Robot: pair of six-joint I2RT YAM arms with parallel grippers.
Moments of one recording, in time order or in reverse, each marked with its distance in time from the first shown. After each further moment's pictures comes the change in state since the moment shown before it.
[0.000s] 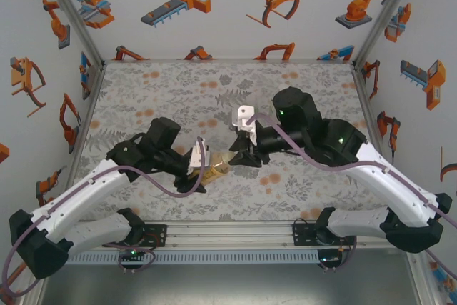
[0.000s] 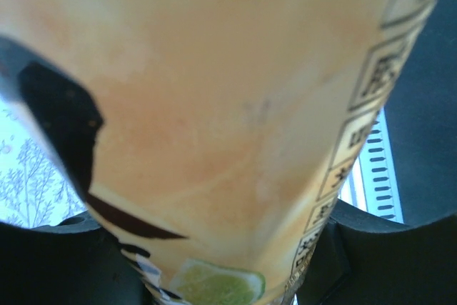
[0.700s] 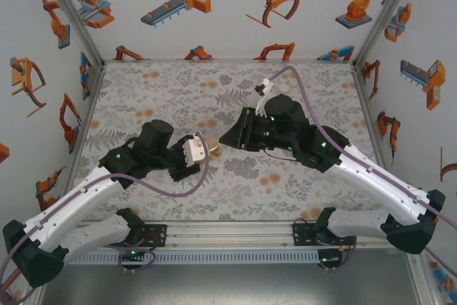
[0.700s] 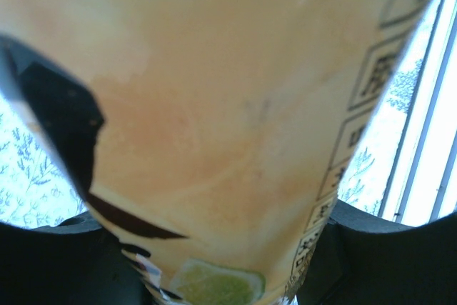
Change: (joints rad) left arm 0.004 -0.079 -0.044 0.086 -0.444 -0.076; right arm -0.006 -0.004 -0.187 0.220 0.458 1.219
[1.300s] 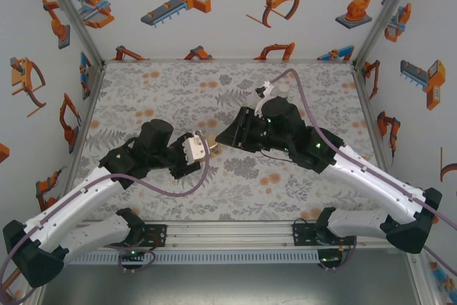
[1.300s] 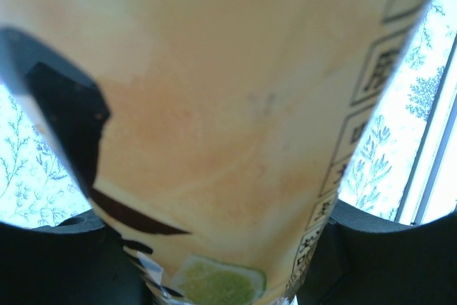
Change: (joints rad) left arm 0.001 -0.001 -0.004 0.035 -0.024 -0.002; right arm -0.002 0.013 -0.035 0.050 -0.002 0.080
